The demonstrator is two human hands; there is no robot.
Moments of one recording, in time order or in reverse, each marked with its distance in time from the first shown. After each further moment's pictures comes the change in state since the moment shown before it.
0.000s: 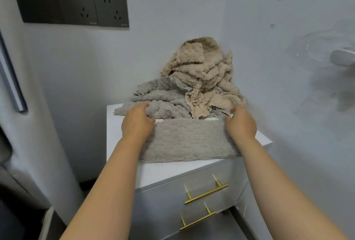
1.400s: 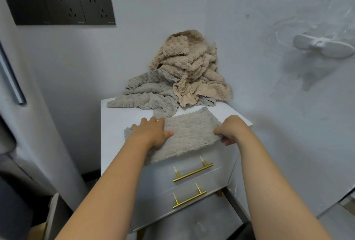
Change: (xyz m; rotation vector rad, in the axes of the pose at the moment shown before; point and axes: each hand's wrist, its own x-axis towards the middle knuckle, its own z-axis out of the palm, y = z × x) left_hand -0.061 0.038 0.020 0.586 -0.513 0.189; right_hand -0.050 0.017 -0.052 0.170 -0.558 0.305
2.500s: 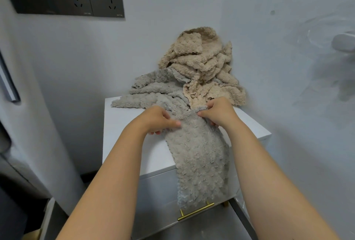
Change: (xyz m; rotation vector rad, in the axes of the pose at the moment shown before) left_hand 0.025 -0.022 -0.035 -0.609 0.000 0.031; right_hand 0.042 -0.062 0.032 -0.011 0.057 -0.420
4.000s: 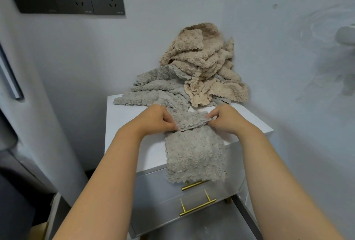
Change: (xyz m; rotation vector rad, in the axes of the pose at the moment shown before) left_hand 0.001 -0.016 0.007 0.136 0.057 0.228; right_hand -0.017 0.022 -0.009 -0.172 -0.156 -0.095
